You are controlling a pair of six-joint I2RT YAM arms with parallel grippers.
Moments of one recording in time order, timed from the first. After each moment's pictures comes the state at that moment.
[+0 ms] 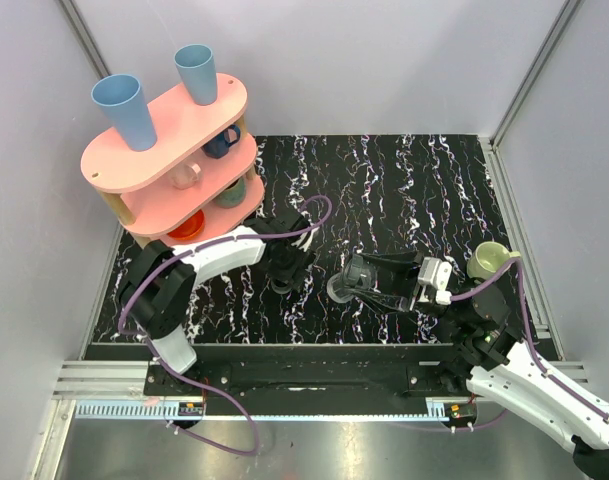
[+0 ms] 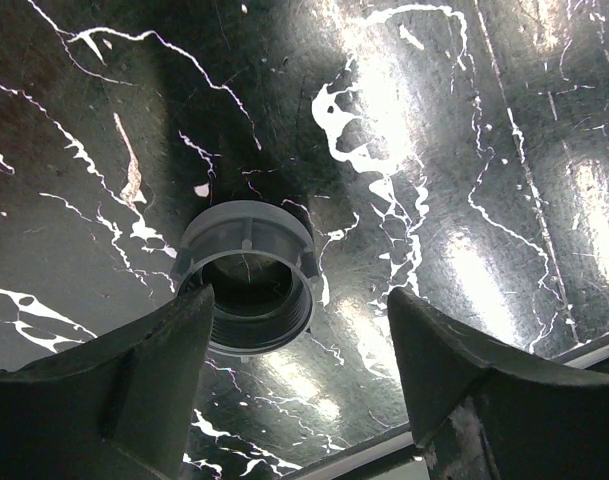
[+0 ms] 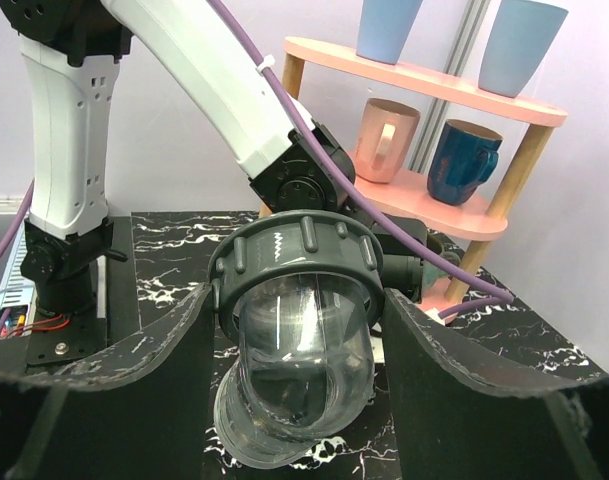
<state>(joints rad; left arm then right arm) -0.72 1.71 1.11 -0.65 0.05 -0.19 0.83 0.45 0.44 0.36 -0.38 -0.08</state>
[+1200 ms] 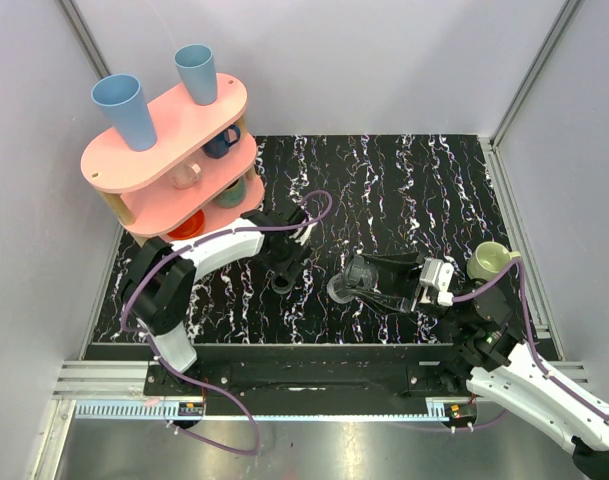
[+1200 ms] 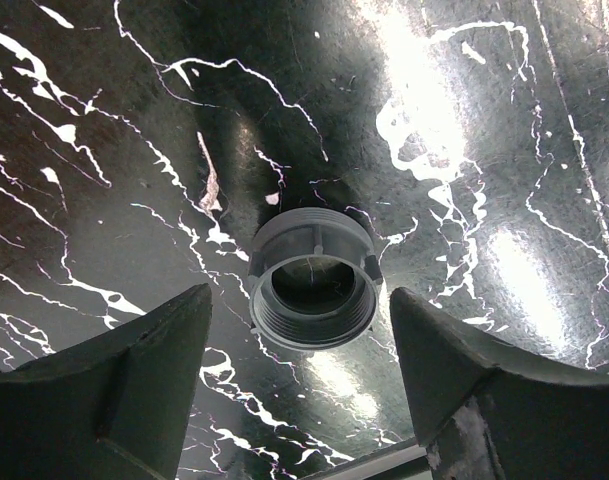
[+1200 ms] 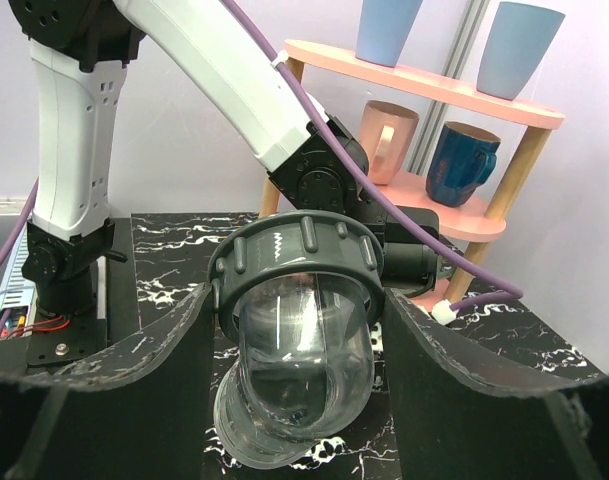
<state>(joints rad) -0.69 1.72 1.18 -0.71 0.00 -0.08 0.83 0.44 0.44 0.35 -0.38 -0.09</state>
